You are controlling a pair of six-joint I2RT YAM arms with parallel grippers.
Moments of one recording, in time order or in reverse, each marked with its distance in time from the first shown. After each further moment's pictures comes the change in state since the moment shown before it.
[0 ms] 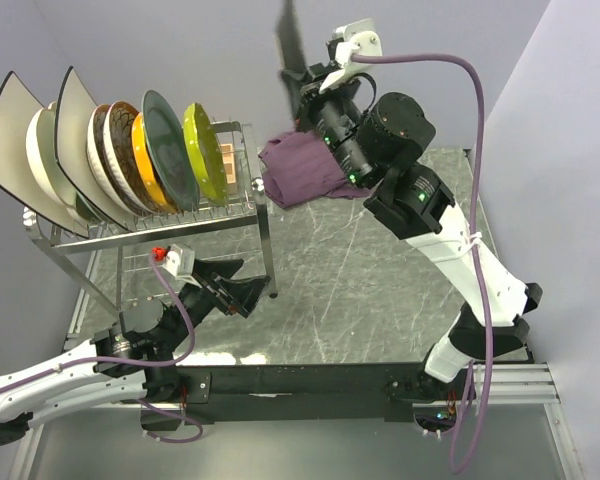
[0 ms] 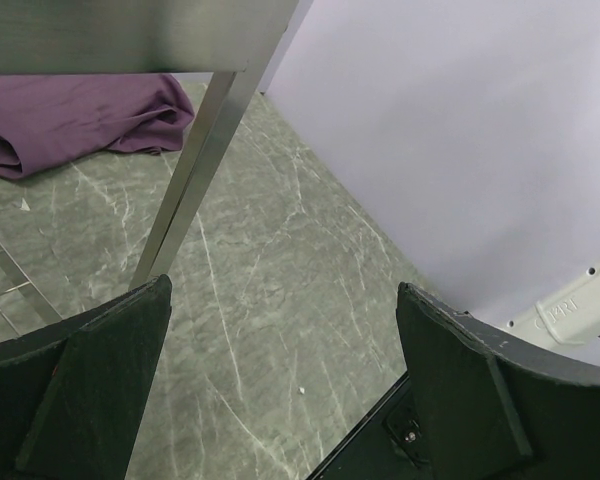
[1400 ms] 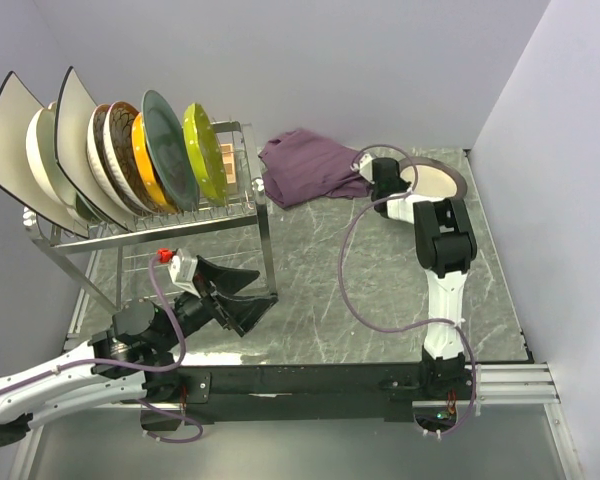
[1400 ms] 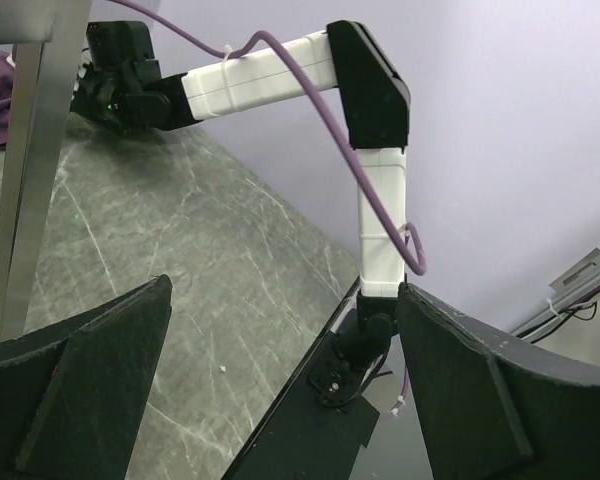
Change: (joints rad) left arm 0.000 -0.026 -0.010 0.053 0.263 -0.035; right arm -0.783 0.584 -0.814 0.447 0.200 -0.848
